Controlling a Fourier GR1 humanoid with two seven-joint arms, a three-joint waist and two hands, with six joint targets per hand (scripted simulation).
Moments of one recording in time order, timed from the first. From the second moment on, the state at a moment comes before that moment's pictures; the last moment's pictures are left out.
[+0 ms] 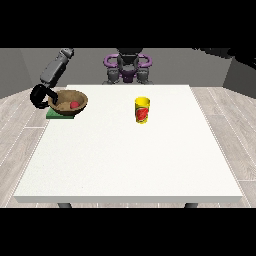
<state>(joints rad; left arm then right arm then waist) -0.57 0.80 0.61 -1.09 0.49 -0.42 -0.08 -0.59 -0.64 -0.42 -0.67 -0.23 0.12 -0.13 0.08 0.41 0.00</state>
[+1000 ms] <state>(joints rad) -0.47 0.81 0.66 -1.28 0.63 -0.38 0.06 -0.61 -0.73 -0.41 -0.39 -0.16 0.23 -0.32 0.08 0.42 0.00</state>
